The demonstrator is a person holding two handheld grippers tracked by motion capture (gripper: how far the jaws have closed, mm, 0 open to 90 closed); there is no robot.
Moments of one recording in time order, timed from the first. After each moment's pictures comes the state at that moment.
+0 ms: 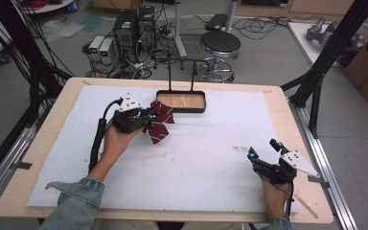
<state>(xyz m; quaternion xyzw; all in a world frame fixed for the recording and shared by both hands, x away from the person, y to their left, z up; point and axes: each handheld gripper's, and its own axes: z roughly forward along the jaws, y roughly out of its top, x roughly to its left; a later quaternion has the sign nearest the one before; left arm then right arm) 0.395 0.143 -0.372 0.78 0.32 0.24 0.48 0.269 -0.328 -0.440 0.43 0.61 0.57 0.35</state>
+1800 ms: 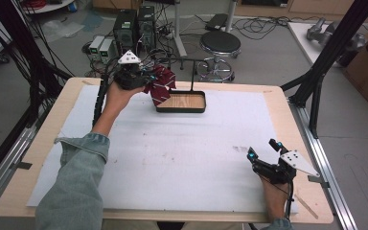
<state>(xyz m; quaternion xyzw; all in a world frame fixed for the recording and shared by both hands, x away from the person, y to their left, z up) 0.501 0.151 -0.307 0.77 0.30 0.24 0.50 0.270 -0.328 -0.440 0.43 0.61 0.57 0.35</state>
